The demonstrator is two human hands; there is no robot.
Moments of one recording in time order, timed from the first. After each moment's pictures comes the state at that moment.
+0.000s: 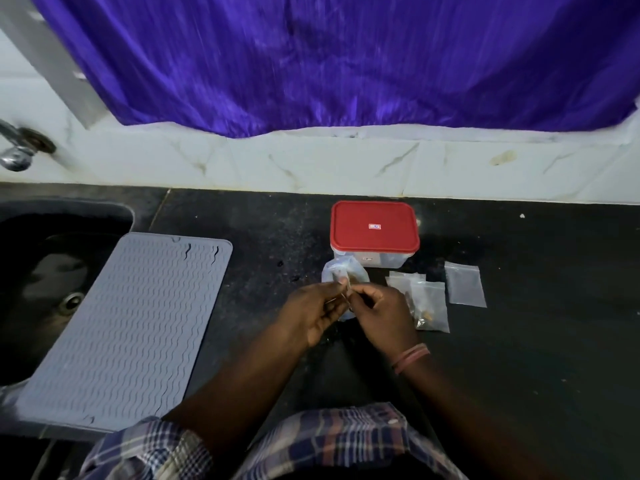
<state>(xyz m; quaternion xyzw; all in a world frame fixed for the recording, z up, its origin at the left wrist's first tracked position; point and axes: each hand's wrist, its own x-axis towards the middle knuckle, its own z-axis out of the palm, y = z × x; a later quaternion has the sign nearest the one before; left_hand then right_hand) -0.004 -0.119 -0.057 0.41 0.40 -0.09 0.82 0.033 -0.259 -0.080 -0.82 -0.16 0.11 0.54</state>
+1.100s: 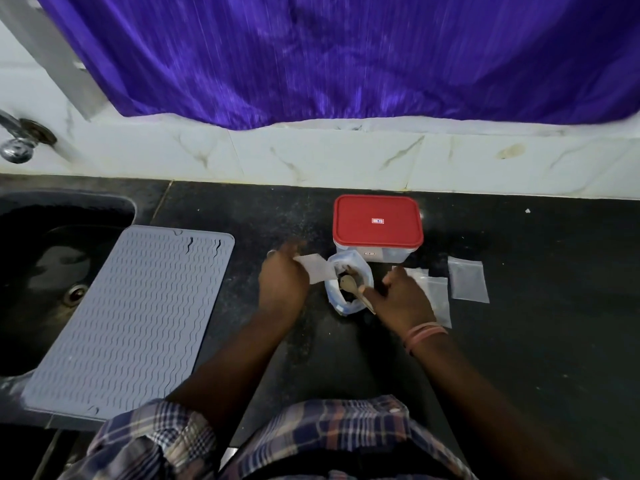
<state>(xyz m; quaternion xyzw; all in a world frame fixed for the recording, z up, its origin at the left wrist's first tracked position) -0.002 -0.078 -0.045 0.87 0.33 0.09 0.37 0.067 -0.270 -0.086 -0.94 -0.06 0.17 0.29</state>
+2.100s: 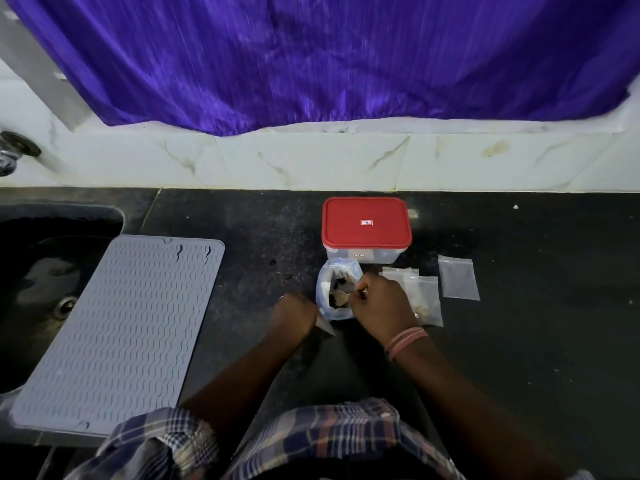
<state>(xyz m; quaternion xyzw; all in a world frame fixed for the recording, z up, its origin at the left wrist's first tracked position) -0.012 -0.110 -0.077 0.82 0.38 -0.17 0.39 0.052 -0.262 -0.068 -0.94 -0.15 0.12 0.29</state>
